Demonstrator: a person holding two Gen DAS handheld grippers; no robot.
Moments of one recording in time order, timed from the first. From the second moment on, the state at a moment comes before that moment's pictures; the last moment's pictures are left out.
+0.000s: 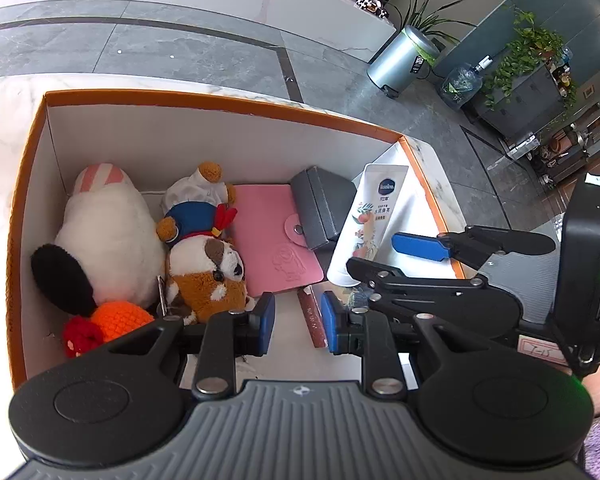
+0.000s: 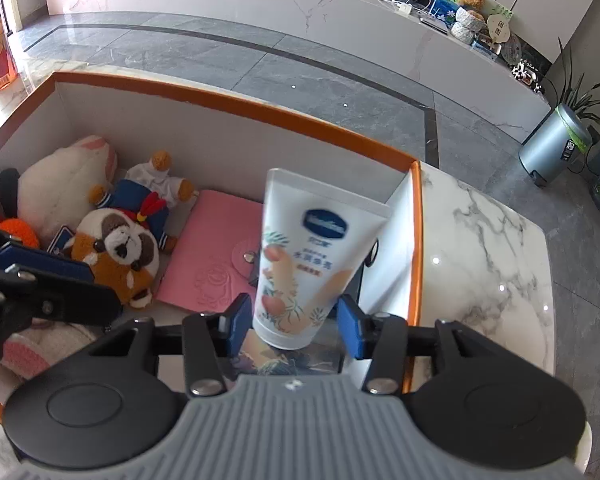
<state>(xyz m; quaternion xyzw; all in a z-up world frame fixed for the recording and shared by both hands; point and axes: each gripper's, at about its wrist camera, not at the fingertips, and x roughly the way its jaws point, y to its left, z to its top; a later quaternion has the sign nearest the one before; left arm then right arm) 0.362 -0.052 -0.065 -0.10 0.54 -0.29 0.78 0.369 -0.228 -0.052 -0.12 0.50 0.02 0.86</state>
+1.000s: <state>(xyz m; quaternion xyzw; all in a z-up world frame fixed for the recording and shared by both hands) 0.357 -0.050 -0.084 -0.10 0.56 -0.29 0.77 0.379 -0.219 -0.082 -0.18 0.58 0.05 0.79</state>
